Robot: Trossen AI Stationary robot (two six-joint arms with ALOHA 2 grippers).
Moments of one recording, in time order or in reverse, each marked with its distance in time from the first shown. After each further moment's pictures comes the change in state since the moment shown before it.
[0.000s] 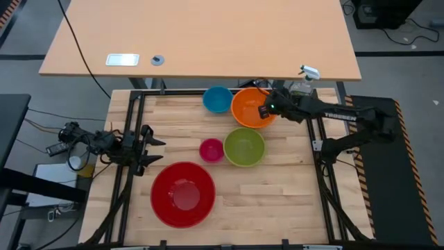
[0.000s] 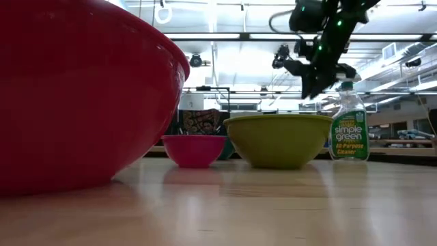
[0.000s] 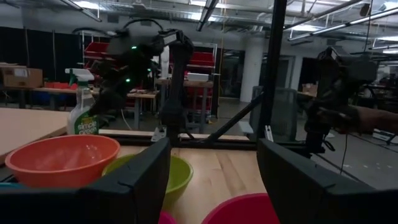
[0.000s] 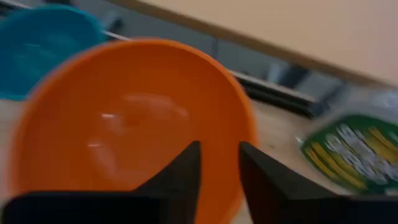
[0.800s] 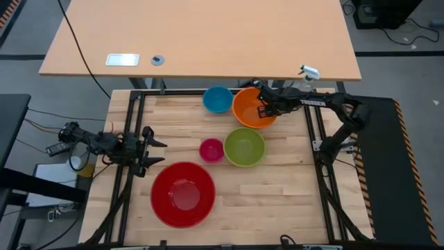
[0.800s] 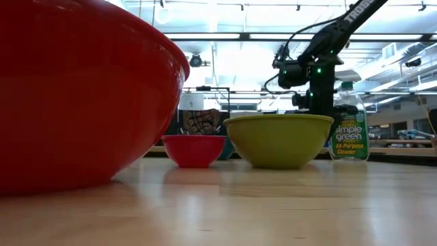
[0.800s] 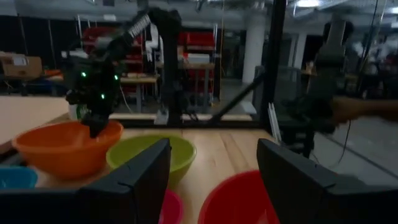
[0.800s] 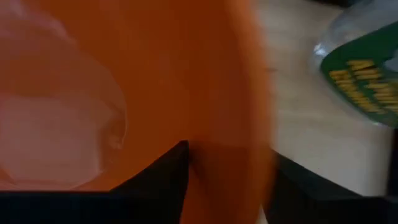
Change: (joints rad) left arm 0.000 0.000 0.000 -0.096 0.005 0.013; right arm -0.241 0.339 0.014 -0.032 -0.266 0.044
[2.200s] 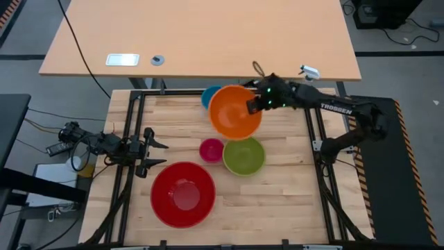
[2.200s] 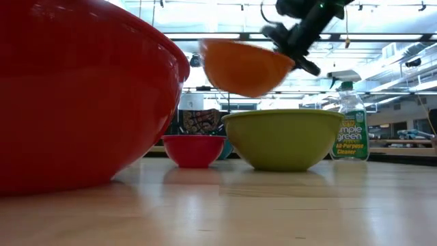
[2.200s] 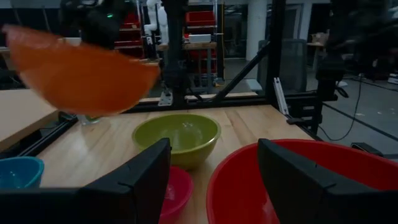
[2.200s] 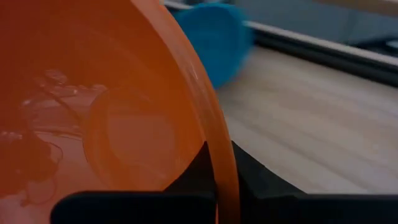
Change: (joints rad) left arm 0.000 0.000 0.000 -0.081 -0.005 0.045; right arm 0.219 -0.245 0.203 0.153 -0.272 -0.068
